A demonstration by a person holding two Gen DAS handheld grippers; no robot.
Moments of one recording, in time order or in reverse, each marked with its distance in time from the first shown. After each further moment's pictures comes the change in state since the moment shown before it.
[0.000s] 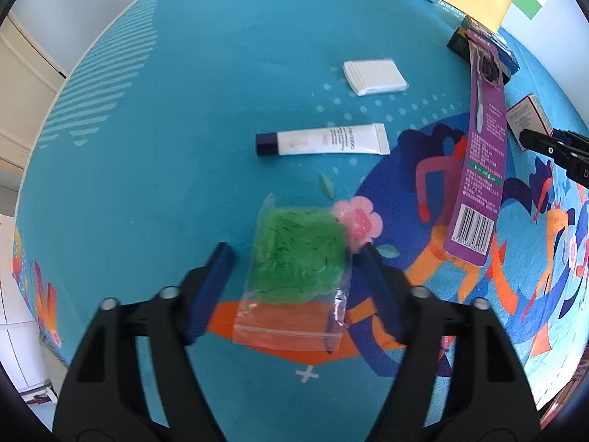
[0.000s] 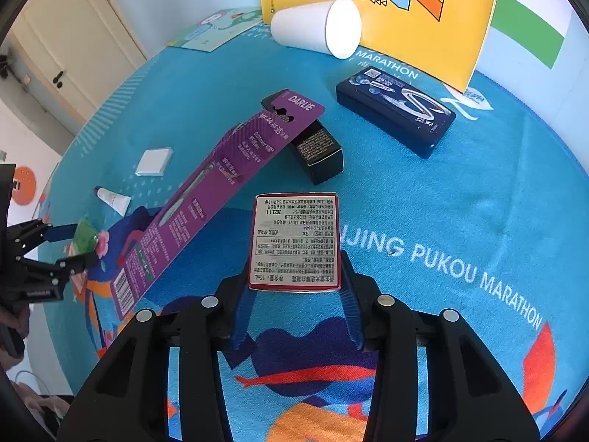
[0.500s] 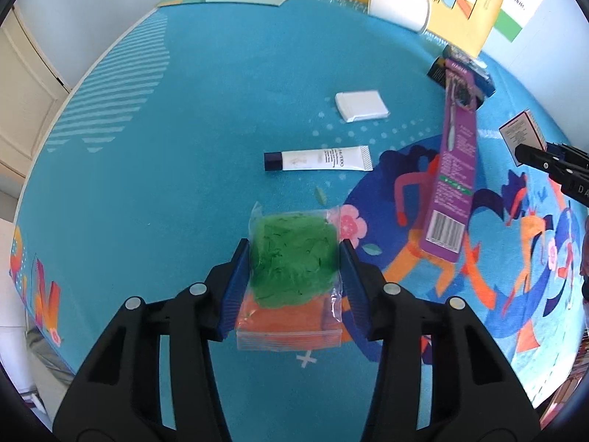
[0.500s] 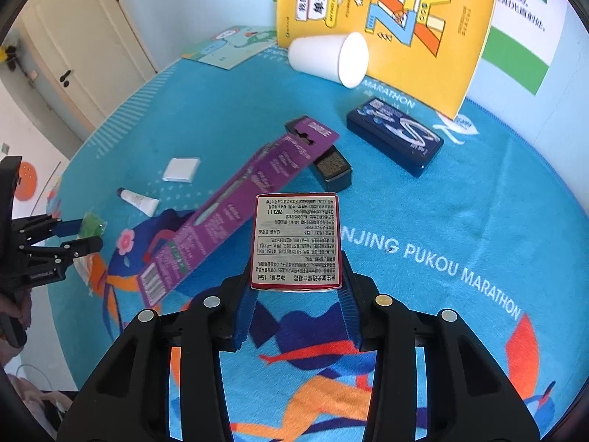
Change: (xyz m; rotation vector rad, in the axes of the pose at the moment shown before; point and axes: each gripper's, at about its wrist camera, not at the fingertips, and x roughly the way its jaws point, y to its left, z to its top) left arm -0.032 0.012 -0.015 -0.010 -0.104 -0.062; right arm -0.039 0.021 -0.007 -0.036 -0.063 -0.017
